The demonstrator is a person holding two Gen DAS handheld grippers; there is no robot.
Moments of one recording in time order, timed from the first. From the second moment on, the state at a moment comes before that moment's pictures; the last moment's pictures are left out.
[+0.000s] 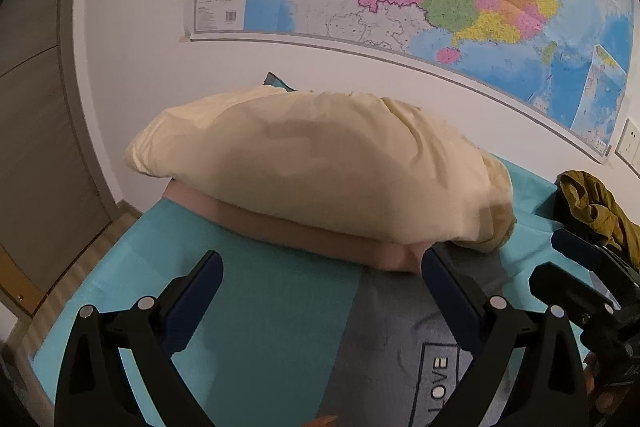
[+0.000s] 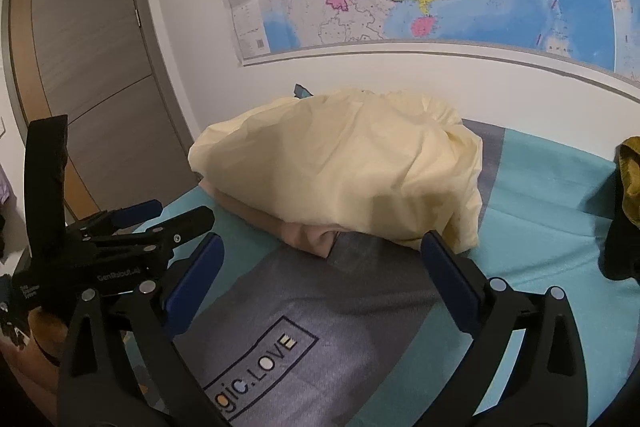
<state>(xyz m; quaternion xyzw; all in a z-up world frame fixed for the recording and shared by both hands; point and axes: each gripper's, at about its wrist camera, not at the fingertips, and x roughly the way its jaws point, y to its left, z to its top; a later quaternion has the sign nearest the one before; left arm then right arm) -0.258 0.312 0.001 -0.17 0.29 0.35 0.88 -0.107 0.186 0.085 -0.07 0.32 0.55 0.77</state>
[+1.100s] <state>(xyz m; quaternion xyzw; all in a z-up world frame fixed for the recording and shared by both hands) -0.275 0.258 0.017 -0.14 0.28 0.36 0.88 -0.133 0.140 0.093 -0.06 0.31 0.56 0.77</state>
